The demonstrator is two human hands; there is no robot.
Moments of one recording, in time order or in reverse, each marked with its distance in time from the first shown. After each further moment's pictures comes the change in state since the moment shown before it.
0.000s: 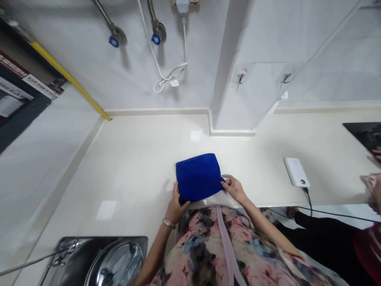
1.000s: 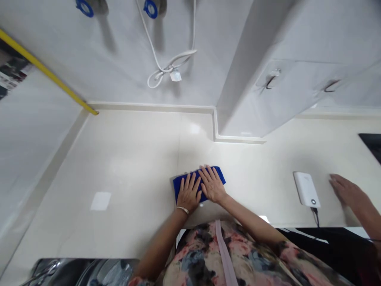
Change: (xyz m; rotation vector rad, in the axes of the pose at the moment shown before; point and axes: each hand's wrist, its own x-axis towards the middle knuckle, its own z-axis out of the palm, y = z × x) left_hand 0.107 0.005 0.057 0.965 -0.010 0.490; right_hand 0.071 -0.012 0.083 -1.177 -0.240 -0.684
